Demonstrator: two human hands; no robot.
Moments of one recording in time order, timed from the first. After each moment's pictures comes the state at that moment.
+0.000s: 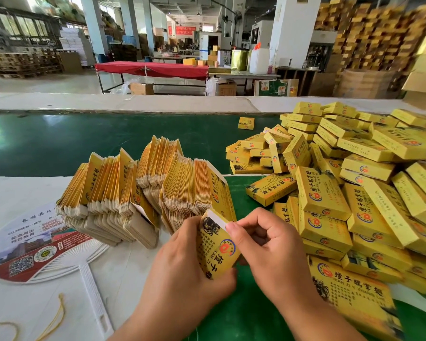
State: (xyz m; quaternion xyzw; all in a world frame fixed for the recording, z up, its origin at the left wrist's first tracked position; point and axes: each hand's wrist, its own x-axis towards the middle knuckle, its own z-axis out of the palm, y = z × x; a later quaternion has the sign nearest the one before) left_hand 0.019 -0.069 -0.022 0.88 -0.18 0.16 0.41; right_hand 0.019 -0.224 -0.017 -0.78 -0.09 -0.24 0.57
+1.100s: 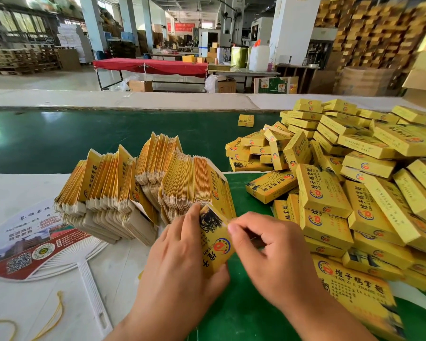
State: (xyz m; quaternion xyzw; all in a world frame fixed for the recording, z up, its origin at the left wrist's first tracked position) left_hand 0.015 -0.067 -0.020 0.94 -0.17 0.19 0.24; right_hand 0.013 -0.227 -0.003 -0.85 -0.18 -0.30 0.40
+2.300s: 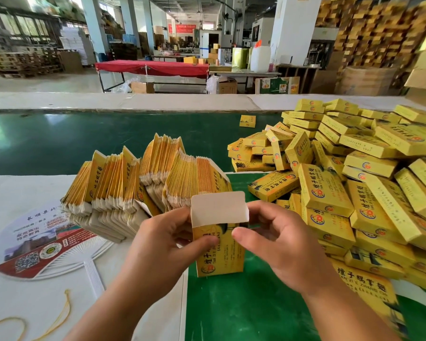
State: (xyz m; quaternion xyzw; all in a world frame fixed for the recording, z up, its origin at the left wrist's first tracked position) left_hand 0.039 -0.038 -0.004 0.82 -0.23 0.11 0.50; right_hand 0.024 -0.248 -0.006 -0.80 -0.18 -0.08 0.57
